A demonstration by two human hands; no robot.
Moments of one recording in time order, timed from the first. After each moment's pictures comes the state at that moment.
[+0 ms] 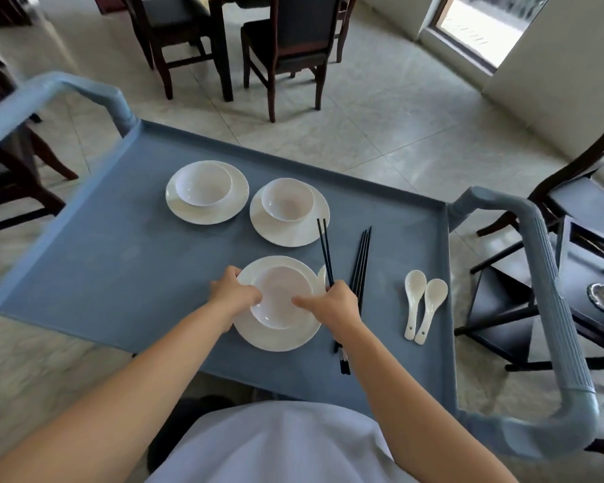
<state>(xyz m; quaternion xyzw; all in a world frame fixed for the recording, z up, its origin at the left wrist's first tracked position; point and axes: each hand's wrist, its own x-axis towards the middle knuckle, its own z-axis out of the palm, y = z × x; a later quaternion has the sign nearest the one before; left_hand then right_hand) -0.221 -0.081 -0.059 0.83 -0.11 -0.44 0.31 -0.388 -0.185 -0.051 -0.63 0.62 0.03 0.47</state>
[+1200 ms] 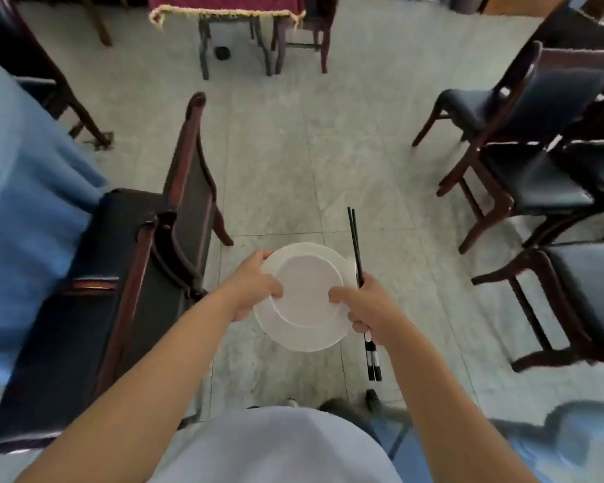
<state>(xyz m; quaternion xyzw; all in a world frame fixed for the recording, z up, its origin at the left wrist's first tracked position) -0.201 0.488 0.030 0.56 0.51 0.05 0.65 -0.022 0.361 0.024 -0.74 -0.16 0.53 0.38</state>
